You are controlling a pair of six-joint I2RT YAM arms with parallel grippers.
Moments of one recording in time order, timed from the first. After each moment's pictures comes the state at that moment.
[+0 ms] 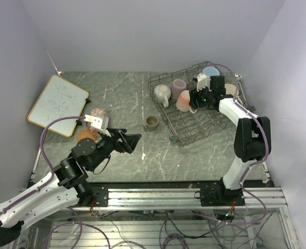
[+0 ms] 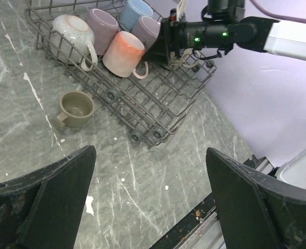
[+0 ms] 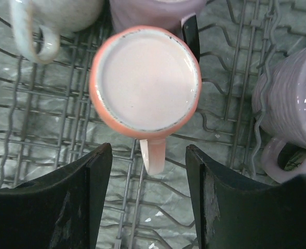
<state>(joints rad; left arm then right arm) -0.93 0.54 0.56 -0.05 -0.27 -0.54 0.10 1.83 1.28 -0.19 -0.34 -0.35</state>
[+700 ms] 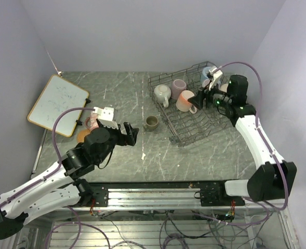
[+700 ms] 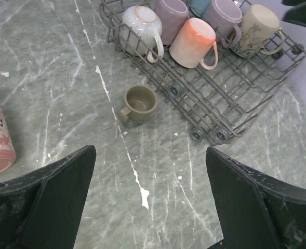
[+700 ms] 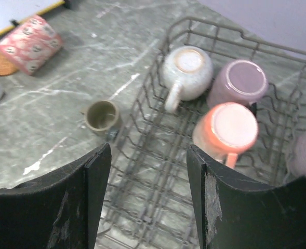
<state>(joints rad) -0.93 0.71 0.71 -0.21 -0.46 -0.42 0.10 1.34 1.15 -0.22 -0.67 -0.21</state>
